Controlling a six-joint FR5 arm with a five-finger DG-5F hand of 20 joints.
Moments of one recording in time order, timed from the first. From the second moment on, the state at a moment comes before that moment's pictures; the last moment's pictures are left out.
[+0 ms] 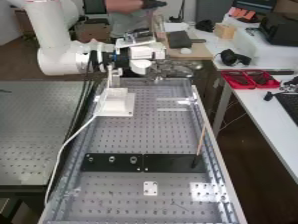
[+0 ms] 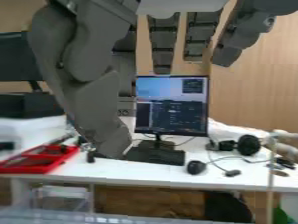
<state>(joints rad) 1.63 -1.85 -1.81 -2.60 -1.58 -0.81</state>
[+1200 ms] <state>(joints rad) 1.74 -2.17 -1.59 -2.71 -1.67 -0.76</state>
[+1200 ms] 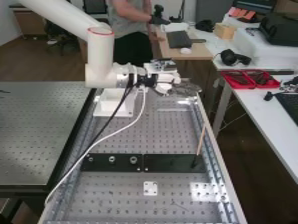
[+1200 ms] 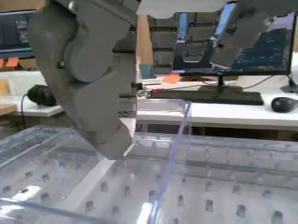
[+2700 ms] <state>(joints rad) 1.73 -2.13 -1.62 -2.69 -1.64 -0.72</state>
